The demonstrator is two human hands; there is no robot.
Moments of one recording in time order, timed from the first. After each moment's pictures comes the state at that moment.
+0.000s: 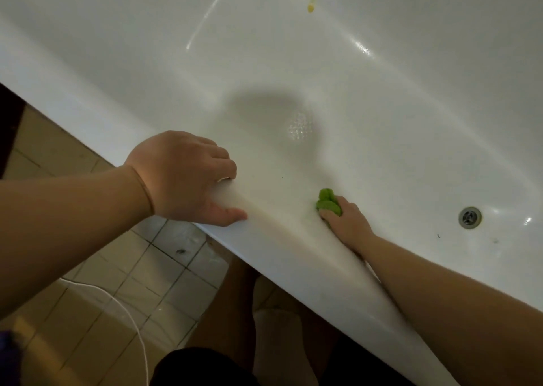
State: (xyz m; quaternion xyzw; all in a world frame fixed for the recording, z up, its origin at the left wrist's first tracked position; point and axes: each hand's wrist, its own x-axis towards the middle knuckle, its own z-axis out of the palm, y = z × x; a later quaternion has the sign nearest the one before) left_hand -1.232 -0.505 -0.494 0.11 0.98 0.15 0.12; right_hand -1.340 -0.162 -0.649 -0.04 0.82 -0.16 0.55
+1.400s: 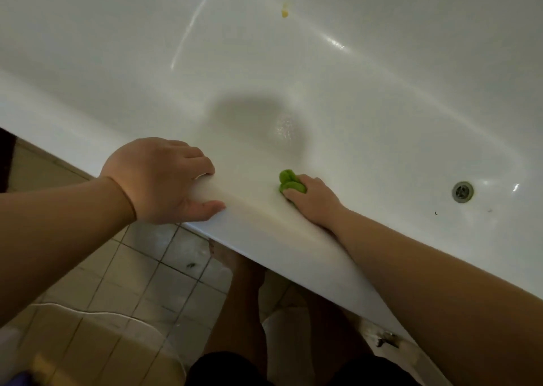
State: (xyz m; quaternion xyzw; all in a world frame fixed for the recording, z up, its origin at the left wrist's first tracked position) left_hand -1.228 -0.550 -0.490 0.11 0.98 0.13 0.14; right_hand -1.332 -0.260 -0.598 -0.08 0.81 -0.20 0.54
